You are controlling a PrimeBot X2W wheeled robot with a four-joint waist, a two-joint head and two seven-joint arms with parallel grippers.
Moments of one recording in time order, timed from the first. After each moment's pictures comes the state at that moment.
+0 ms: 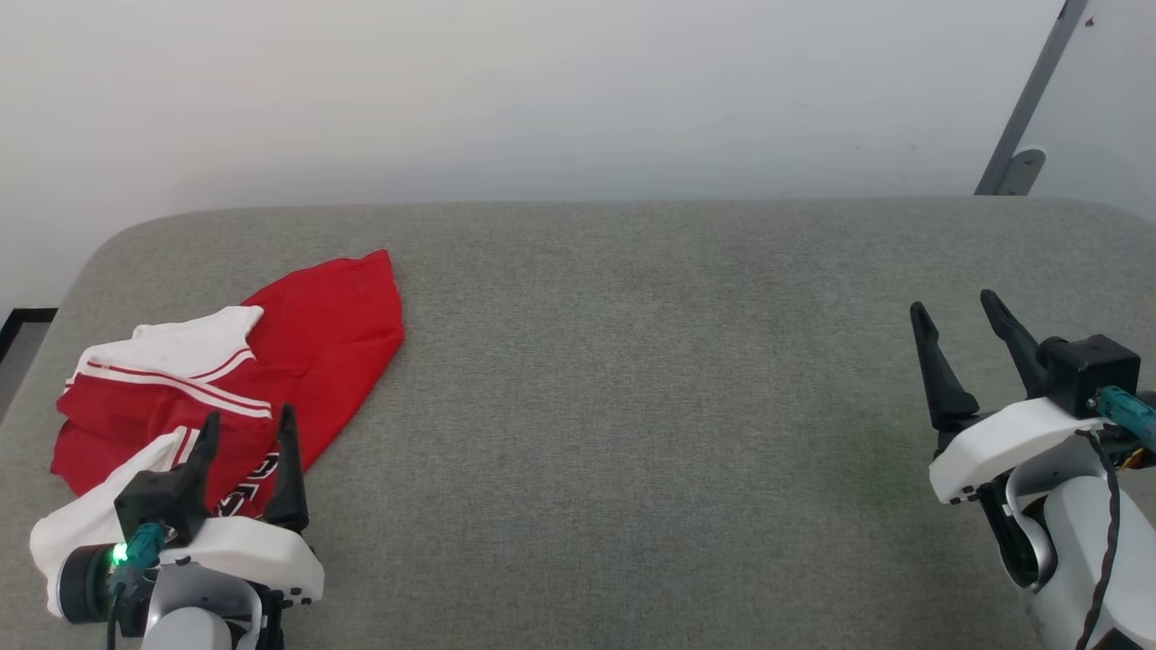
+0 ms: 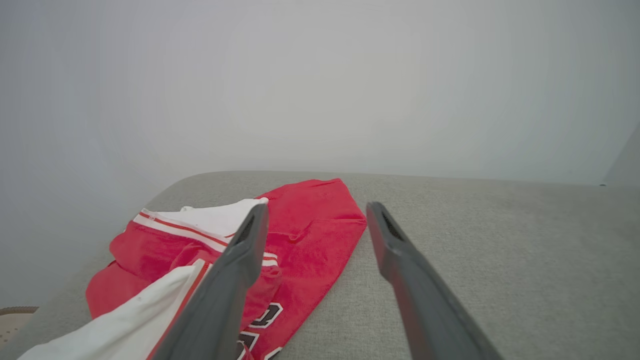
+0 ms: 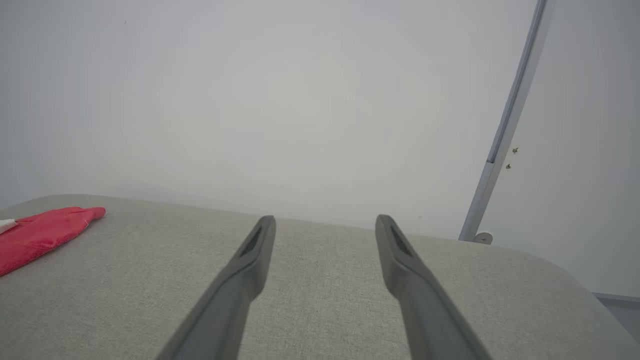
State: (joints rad) left arm -0.16 0.18 0.01 0.38 -0.21 -0.03 -0.24; right arm -0.38 -0.29 0.13 0.51 0.32 0.13 -0.24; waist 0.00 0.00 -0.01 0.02
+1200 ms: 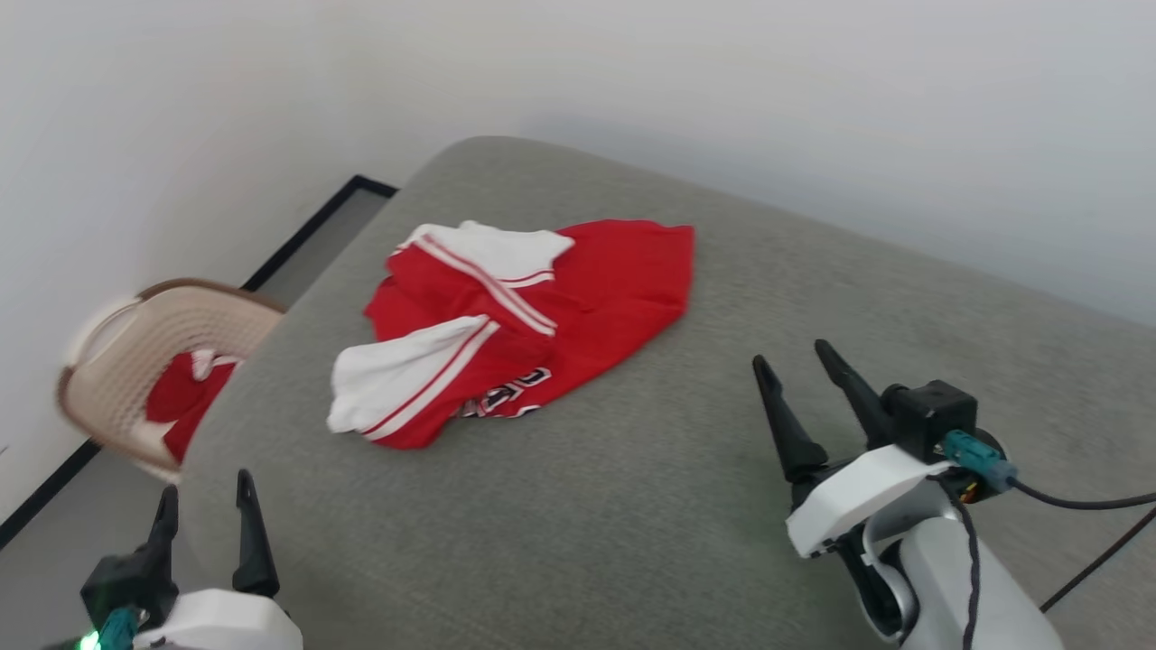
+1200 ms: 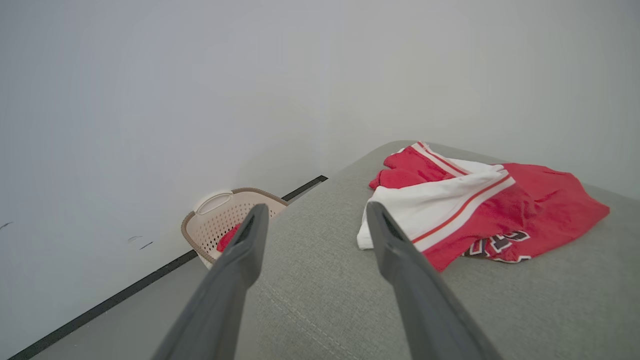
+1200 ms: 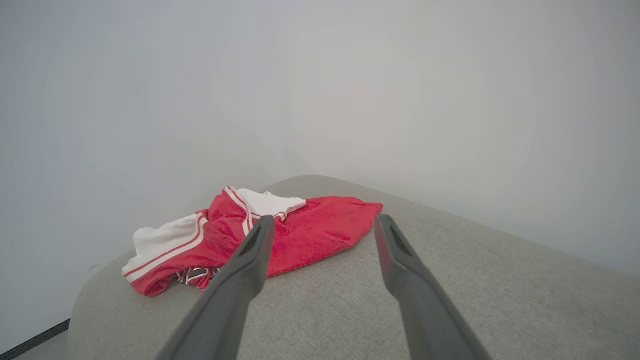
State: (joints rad) left arm -0.03 0.09 0.16 0.31 -0.12 -0.02 -0.26; right arm -0.34 -0.13 0.28 0.52 0.35 0.13 -0.26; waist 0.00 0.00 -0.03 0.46
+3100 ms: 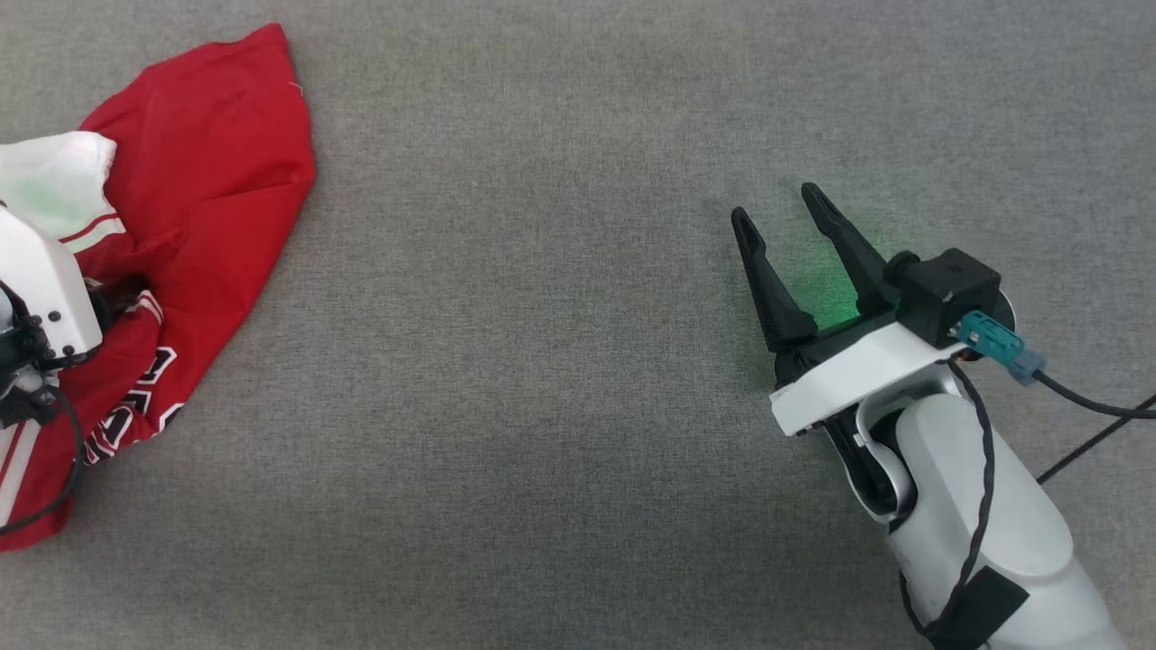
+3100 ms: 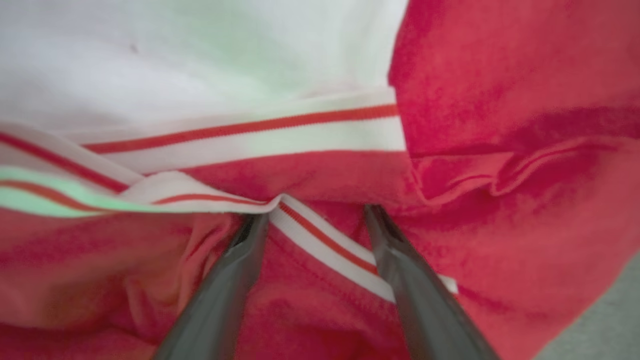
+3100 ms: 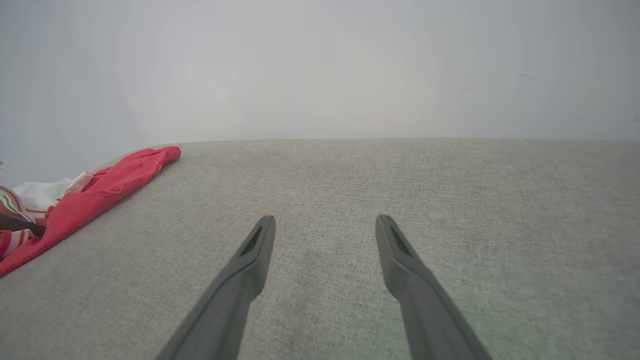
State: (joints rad) left arm -0.88 0.60 -0.33 0.96 -0.79 -0.13 0.64; right arm -0.53 -0.13 0.32 0.42 0.37 0.13 -0.26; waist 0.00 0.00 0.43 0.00
